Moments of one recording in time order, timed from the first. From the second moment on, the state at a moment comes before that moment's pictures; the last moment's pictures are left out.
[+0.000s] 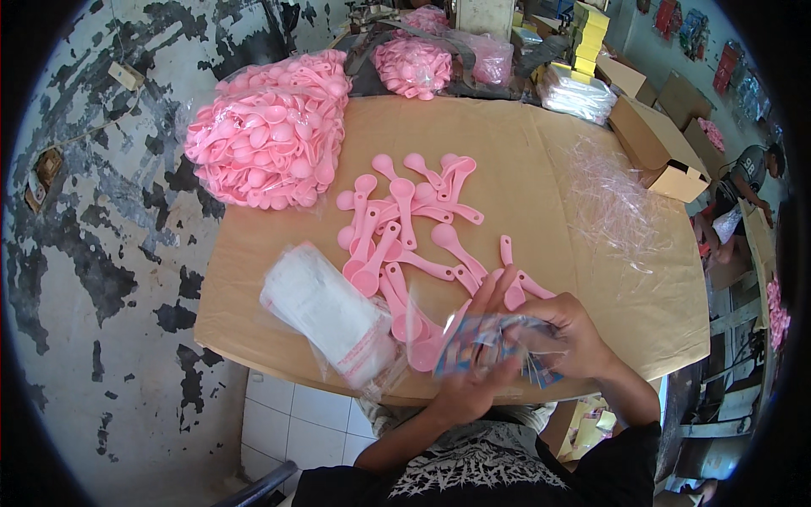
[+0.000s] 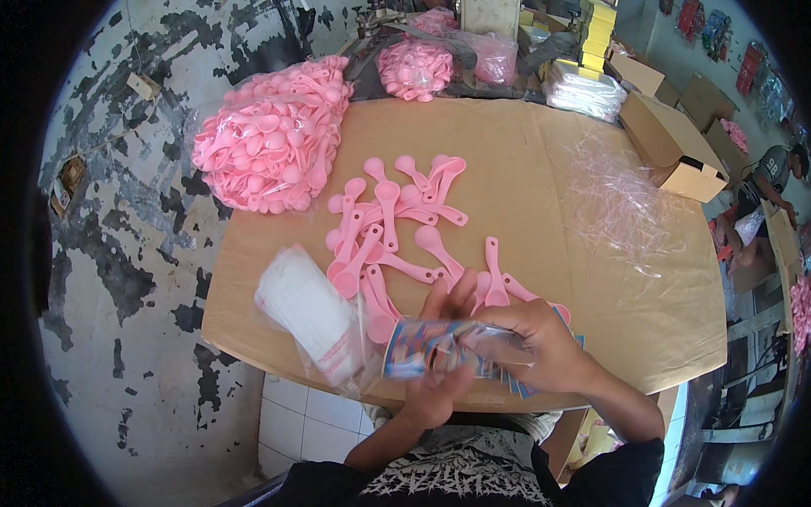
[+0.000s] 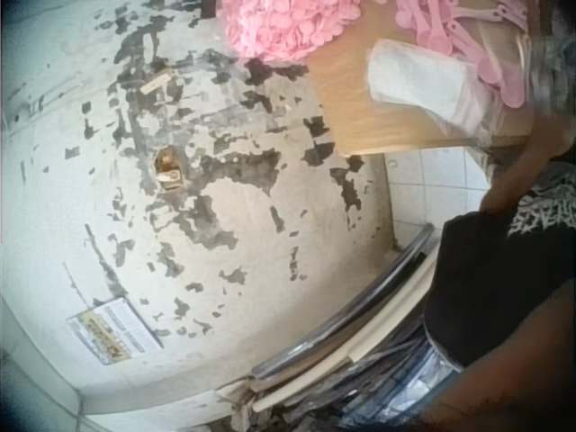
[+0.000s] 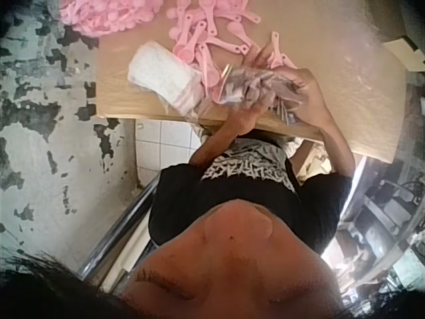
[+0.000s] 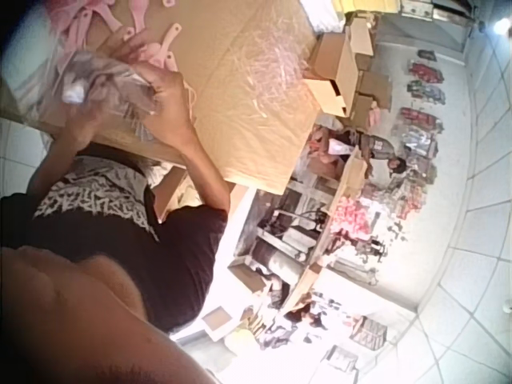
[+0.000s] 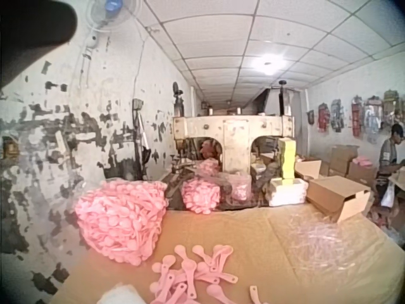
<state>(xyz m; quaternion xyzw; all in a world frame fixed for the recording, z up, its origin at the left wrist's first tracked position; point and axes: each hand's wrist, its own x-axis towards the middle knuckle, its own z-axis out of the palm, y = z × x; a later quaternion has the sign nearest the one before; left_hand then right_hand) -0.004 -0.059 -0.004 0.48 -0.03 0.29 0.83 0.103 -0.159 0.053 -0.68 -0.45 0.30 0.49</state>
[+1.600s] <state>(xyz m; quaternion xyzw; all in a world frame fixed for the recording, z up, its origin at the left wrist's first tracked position) 0.023 -0.071 -0.019 -0.01 -0.10 0.26 0.96 0.128 -0.166 0.124 -0.66 -0.67 0.00 0.35</state>
